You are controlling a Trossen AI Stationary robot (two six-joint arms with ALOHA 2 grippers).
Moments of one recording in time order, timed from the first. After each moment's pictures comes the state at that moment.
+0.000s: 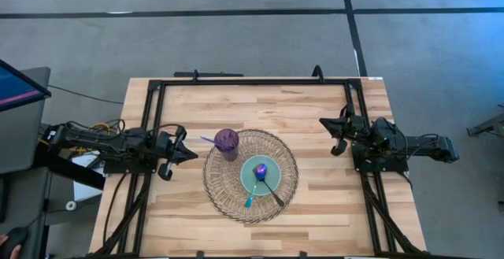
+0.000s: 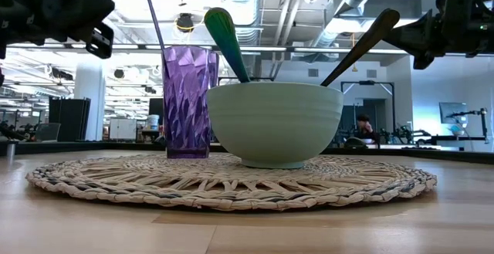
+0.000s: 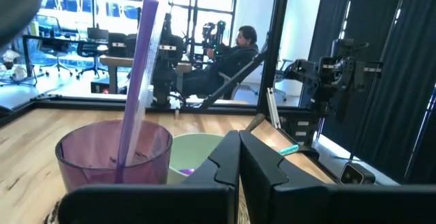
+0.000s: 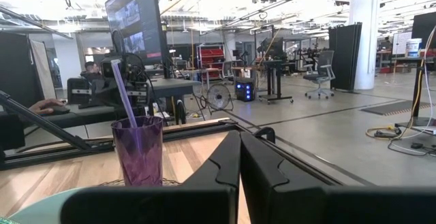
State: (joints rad) left arm -0.16 0.11 0.01 0.36 0.07 -0.08; right arm -0.05 0.01 0.01 0.18 0.32 -0.01
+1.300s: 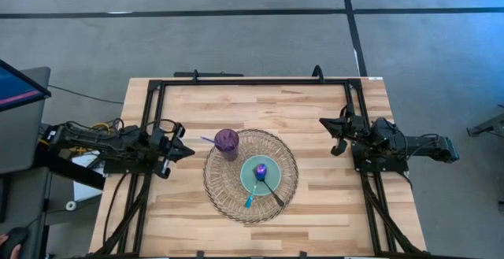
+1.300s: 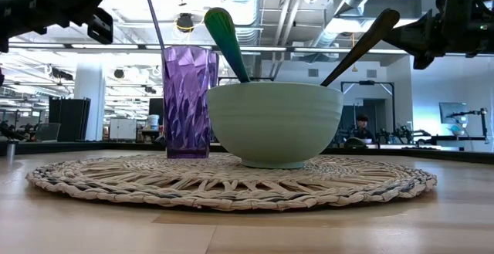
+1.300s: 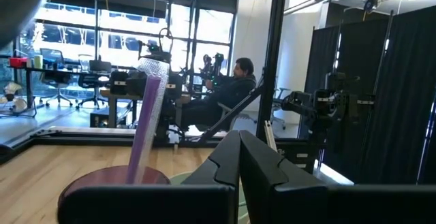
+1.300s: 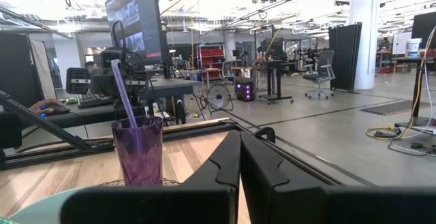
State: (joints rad) left arm -0.16 0.11 0.02 0.47 0.07 -0.08; right arm -0.05 0.01 0.01 0.18 0.32 -0.01
